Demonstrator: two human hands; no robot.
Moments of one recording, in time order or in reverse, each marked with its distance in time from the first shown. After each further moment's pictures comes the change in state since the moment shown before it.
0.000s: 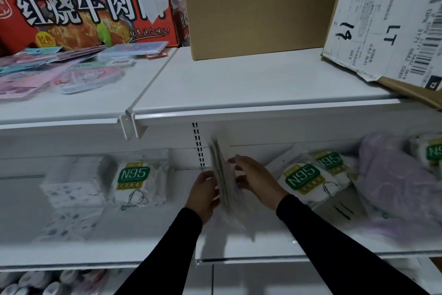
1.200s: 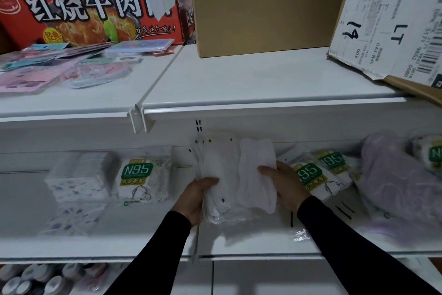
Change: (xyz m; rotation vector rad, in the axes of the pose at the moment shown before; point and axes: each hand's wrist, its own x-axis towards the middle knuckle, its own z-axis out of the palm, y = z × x) left_hand -0.023 0.006 -0.016 -0.243 -0.034 -0.100; right_hand 0.000 0.026 -0.048 0.178 0.238 0.069
